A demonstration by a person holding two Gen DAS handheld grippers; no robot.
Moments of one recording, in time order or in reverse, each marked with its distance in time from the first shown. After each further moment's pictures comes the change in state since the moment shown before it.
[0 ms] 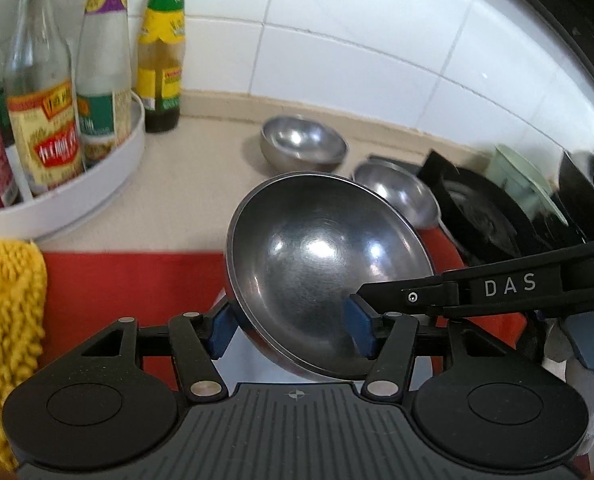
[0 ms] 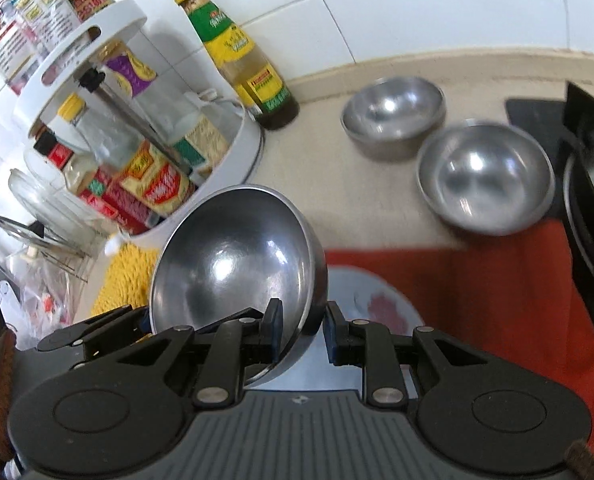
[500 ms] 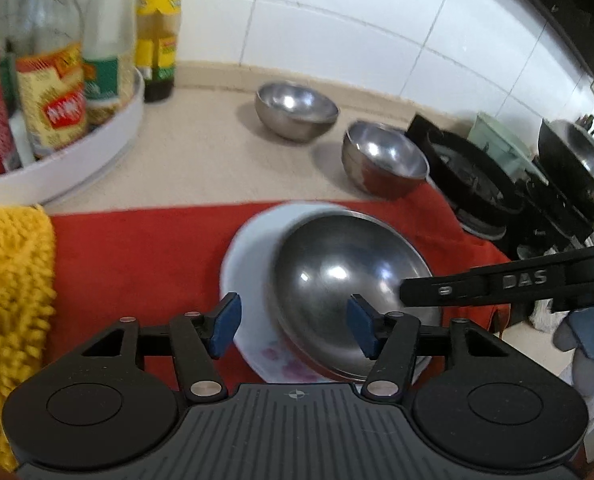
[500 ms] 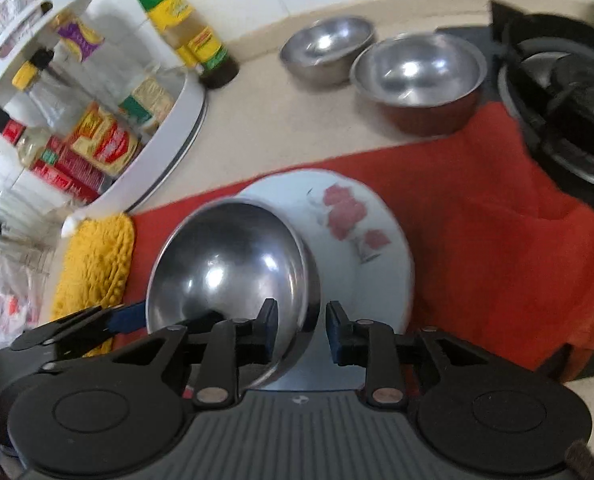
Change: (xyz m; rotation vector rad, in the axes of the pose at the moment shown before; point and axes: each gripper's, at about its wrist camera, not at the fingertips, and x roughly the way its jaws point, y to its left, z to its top) left arm -0.016 0.030 -0.020 0.037 0.043 -0.056; right arm -0.001 -0.004 -0.057 0.123 0.020 -0.141
